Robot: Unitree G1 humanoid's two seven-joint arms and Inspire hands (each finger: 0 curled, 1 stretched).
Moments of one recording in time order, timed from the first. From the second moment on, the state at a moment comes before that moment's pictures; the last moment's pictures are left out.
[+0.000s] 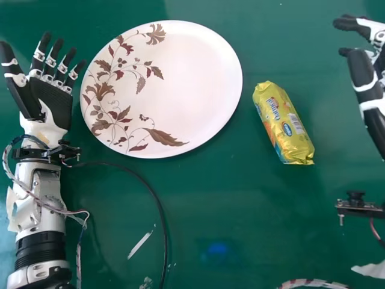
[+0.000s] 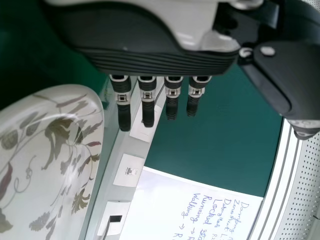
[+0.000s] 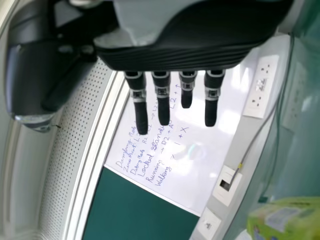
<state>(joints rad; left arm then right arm) -0.28 0.14 0.40 0.32 -0.53 -0.21 -0.43 0.23 -0.32 -0.35 -0.77 -0.09 -0.06 0.21</state>
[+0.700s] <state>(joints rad) -0.27 0.12 0.39 0.30 -0.52 -0.21 -0.42 0.30 -0.57 -0.55 -1.02 -0.17 0.18 0.44</state>
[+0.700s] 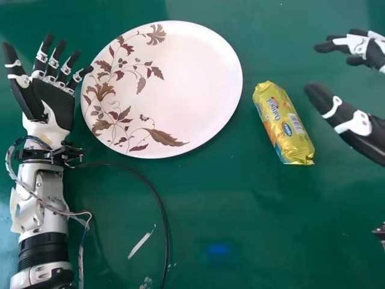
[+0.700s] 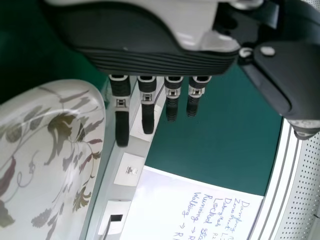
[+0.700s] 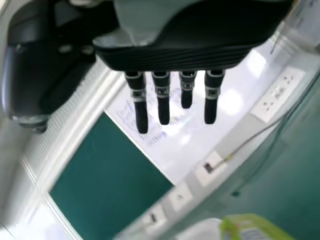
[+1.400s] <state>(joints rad) -0.25 0.10 0.37 0.27 -0.49 -0.21 -0.39 0.13 -0.38 -0.55 -1.04 -0.69 0.03 0.76</state>
